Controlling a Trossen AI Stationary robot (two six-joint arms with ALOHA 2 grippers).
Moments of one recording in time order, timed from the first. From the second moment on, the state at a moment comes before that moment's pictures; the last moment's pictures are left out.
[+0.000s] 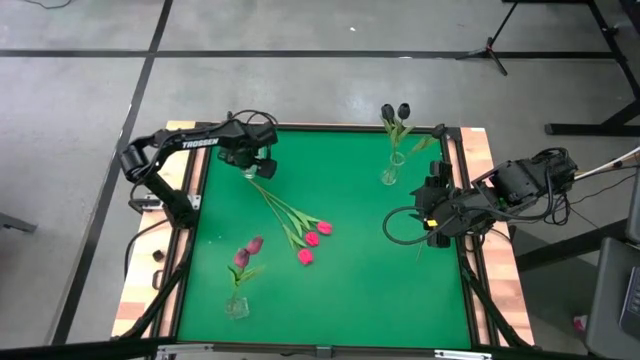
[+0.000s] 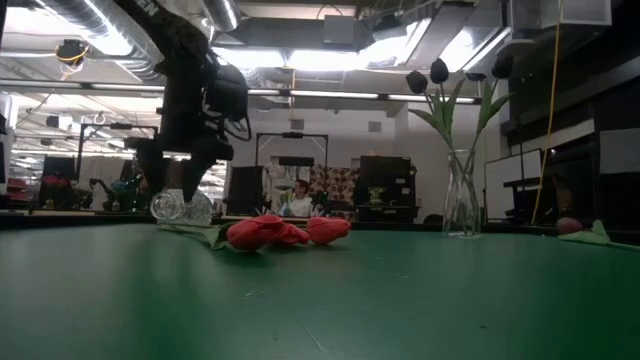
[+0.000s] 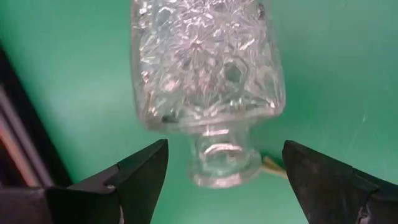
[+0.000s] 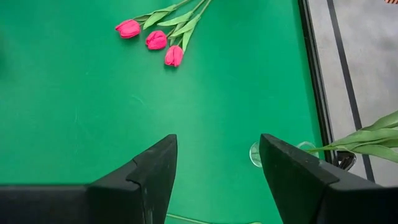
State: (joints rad) left arm 0.64 1.58 1.01 -0.98 -0.16 -0.64; right arm 0.48 1.37 1.80 -1.57 0.45 0.37
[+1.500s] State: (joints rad) left arm 0.59 1.58 1.10 -1.21 0.03 -0.69; right arm 0.48 1.37 1.80 -1.57 0.45 0.40
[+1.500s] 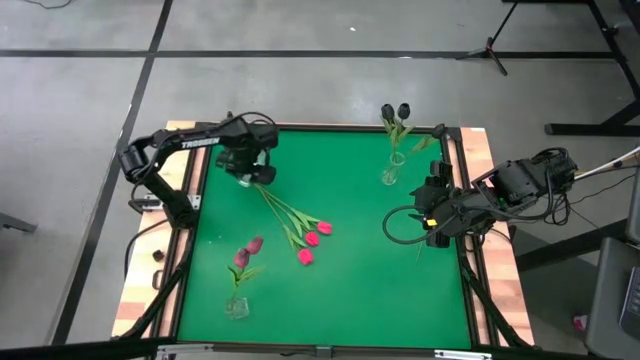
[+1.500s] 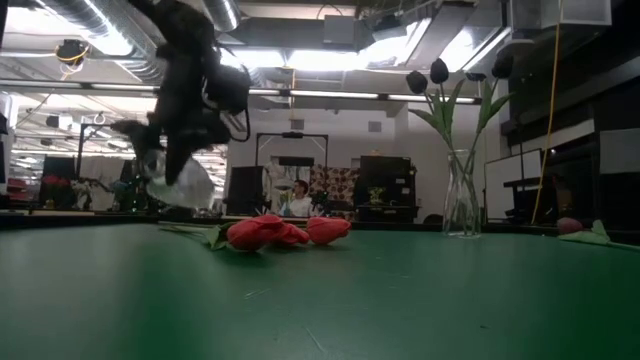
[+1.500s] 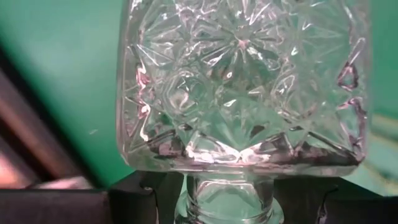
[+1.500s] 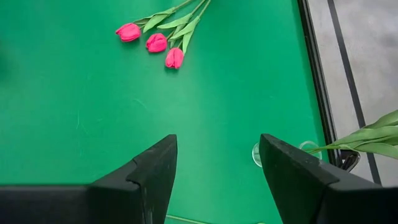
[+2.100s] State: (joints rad) left arm 0.67 1.59 1.27 -1.57 0.31 -0.63; right arm 0.48 1.37 1.80 -1.57 0.45 0.40
